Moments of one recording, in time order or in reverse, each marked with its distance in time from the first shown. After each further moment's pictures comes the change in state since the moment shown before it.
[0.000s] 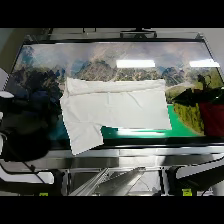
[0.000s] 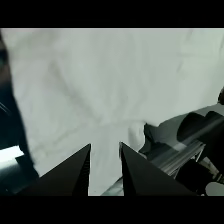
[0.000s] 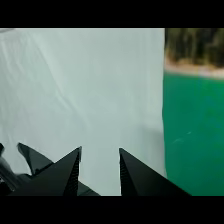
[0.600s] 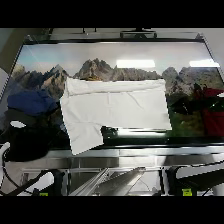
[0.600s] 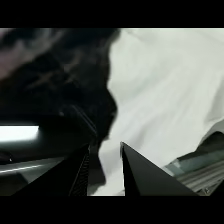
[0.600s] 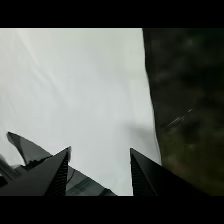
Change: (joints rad) left arm 0.014 0.341 -0.581 0.134 0.289 -0.045; right arm -0.005 0.060 -0.163 -0.041 -0.052 -0.008
